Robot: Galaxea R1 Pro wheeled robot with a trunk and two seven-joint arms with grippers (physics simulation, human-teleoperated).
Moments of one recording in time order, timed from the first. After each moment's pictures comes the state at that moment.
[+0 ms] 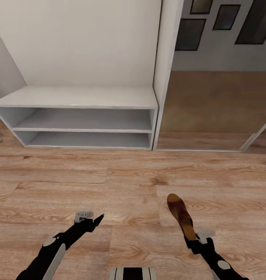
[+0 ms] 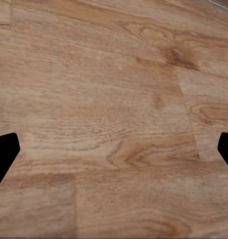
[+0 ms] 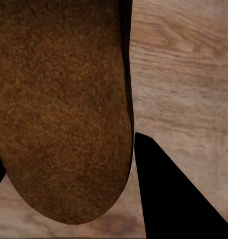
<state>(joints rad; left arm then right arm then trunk) -0.30 0.11 -0.03 -1.01 0.31 0.16 -0.42 -0.46 -0.17 0.01 -0.33 0.06 -0.33 0.12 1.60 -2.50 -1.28</state>
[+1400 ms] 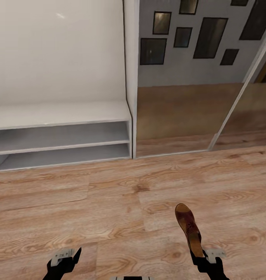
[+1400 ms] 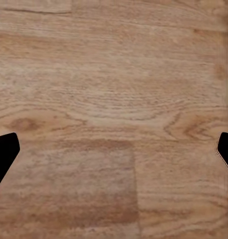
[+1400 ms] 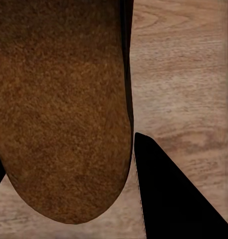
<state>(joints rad) -0.15 0.12 0.06 -0.69 0.26 -0.26 -0.23 -0.43 -0.17 -0.05 -0.13 -0.02 -0.52 0.12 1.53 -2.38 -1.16</state>
